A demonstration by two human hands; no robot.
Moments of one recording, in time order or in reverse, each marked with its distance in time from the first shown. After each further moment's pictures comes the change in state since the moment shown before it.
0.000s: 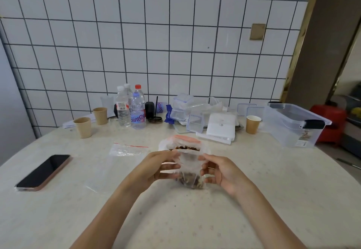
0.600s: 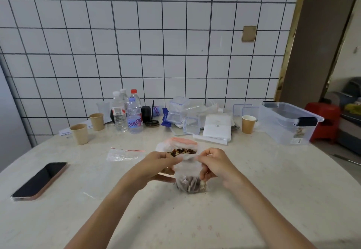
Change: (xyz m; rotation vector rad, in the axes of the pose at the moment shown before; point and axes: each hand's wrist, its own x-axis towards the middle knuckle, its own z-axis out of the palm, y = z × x) left_hand -0.007 0.023 0.012 0.337 0.049 -0.036; right_hand -0.005 -0.014 0.016 -0.447 0.166 -0.153
